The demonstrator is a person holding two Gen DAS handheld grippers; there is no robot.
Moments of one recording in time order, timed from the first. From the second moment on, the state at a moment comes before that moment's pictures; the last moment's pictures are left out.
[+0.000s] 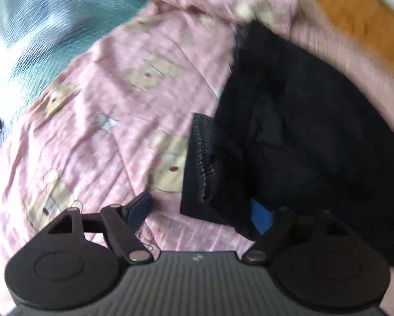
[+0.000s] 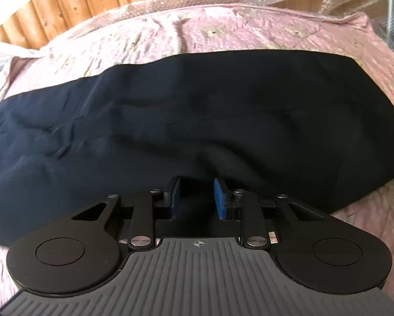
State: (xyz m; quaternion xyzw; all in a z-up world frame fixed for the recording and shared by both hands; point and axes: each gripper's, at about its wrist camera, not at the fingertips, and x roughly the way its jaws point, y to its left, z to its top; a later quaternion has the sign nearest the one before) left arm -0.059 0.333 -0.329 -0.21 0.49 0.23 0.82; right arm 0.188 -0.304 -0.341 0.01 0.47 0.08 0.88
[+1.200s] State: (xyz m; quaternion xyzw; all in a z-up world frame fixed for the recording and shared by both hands) left arm 0.053 -0.011 -0.221 -0.06 0.46 0.10 0.88; right arm 0.143 -0.304 -0.259 0.03 0.46 0.08 0.88
